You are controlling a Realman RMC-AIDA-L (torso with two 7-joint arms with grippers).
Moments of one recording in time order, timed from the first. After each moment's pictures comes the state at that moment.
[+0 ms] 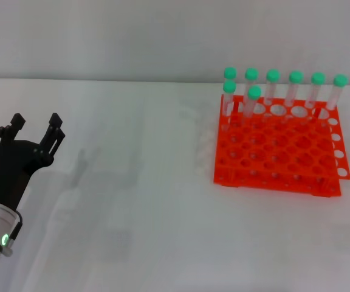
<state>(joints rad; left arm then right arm) -0.30 -2.09 2.13 0.26 -0.62 1.23 -0.30 0.37 2.03 -1.70 -0.14 0.32 -1.18 0.34</state>
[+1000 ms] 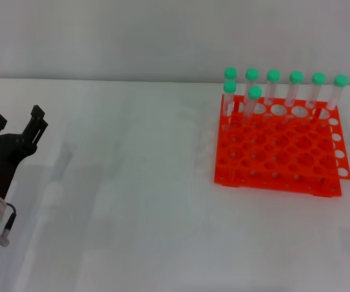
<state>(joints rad) -0.35 -2.09 2.12 0.24 -0.75 1.16 -0.41 0.35 2.03 -1.71 -0.14 0.33 -1.15 0.35</state>
